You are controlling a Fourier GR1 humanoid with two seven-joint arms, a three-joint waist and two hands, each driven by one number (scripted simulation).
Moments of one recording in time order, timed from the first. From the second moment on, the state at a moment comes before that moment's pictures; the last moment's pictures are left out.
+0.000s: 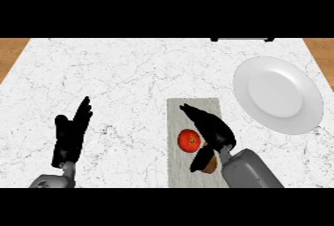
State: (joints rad) left arm -0.05 0.20 -0.12 -1.46 0.01 0.24 0.23; right arm -0.34 -0.13 0.48 -1.37 0.56 0.24 0.39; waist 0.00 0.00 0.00
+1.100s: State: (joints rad) left arm -0.04 0.14 -0.06 -1.48 -0.04 0.19 0.24; right arm -0.43 -0.06 0.34 -1.15 0.83 0.12 0.21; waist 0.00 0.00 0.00
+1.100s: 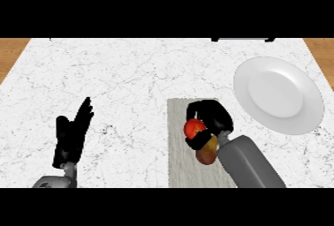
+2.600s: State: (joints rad) left arm -0.04 0.13 -0.02 -1.44 -0.05 0.15 0.20; right arm -0.58 -0.30 -0.08 -1.29 0.95 -0.16 0.37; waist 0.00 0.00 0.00
